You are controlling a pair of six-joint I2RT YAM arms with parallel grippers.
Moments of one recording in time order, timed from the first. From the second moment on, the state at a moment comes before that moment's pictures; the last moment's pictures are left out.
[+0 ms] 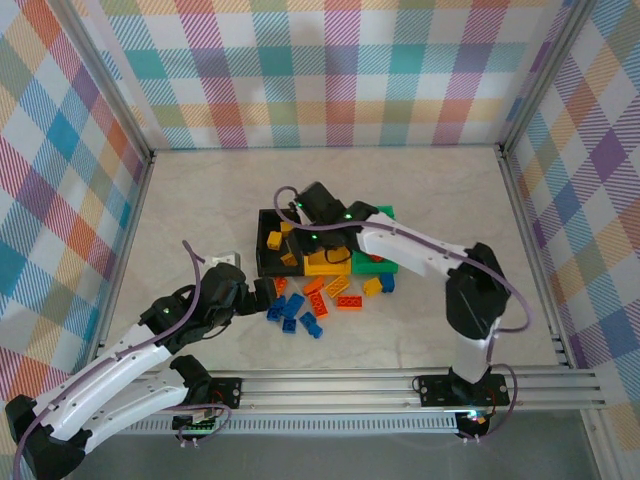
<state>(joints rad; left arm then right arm) -0.76 0.73 0.67 -0.80 -0.25 -0.82 0.87 1.86 1.59 -0.65 -0.07 0.38</state>
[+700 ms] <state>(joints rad) -0.76 0.82 0.66 -0.82 -0.20 -0.82 0.86 1.91 1.70 -0.64 -0.09 0.42</state>
